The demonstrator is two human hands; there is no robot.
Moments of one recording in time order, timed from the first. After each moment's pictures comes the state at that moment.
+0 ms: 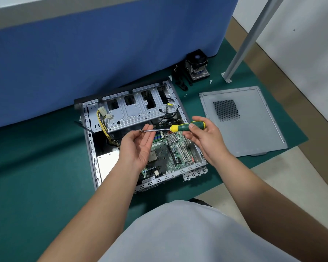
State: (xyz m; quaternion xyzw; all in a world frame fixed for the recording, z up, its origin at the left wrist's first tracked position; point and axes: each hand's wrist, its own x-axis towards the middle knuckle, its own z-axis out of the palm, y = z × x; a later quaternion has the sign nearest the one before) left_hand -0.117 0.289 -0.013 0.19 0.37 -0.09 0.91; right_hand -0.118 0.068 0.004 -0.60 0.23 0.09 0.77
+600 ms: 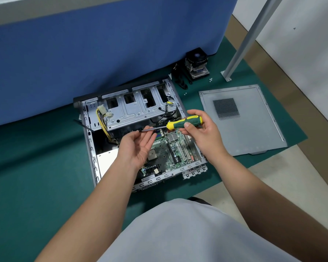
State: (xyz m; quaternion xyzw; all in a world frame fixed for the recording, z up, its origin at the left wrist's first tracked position) left_hand -0.117 0.292 -0.014 0.24 0.40 -0.13 0.88; right_hand -0.124 0.076 0.015 -0.73 0.10 0.05 0.68
